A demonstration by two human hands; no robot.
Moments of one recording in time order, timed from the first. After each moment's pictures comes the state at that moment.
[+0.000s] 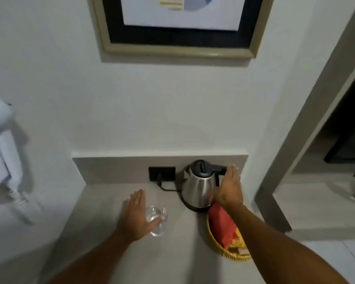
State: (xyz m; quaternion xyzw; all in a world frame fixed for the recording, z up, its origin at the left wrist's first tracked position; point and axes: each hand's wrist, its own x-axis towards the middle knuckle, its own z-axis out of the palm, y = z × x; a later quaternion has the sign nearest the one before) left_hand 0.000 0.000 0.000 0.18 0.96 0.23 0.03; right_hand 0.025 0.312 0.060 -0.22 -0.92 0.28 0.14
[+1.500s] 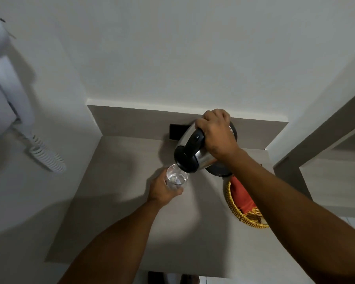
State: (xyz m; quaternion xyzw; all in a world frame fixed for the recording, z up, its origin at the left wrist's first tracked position) left_hand 0.011 0.012 -0.066 0.00 0.84 0.54 0.08; right_hand -0.032 0.203 0.128 0.15 -0.96 0.09 0.21
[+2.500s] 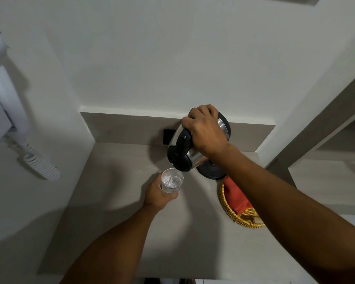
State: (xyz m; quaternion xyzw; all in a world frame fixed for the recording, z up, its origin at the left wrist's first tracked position) left_hand 0.013 0.017 -0.061 -0.02 0.85 0.51 0.08; right_hand -0.033 0.186 0.155 0.17 -0.96 0.02 0.23
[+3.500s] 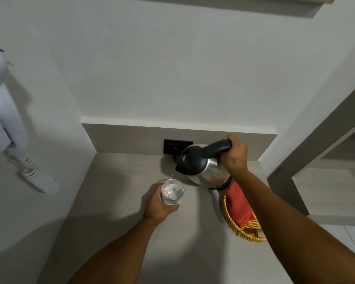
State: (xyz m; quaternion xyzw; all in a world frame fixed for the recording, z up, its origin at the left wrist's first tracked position) left_hand 0.009 0.016 -0.068 -0.01 0.83 0.55 0.09; right_hand -0.037 0.261 0.092 -0.19 -0.88 0.39 0.21
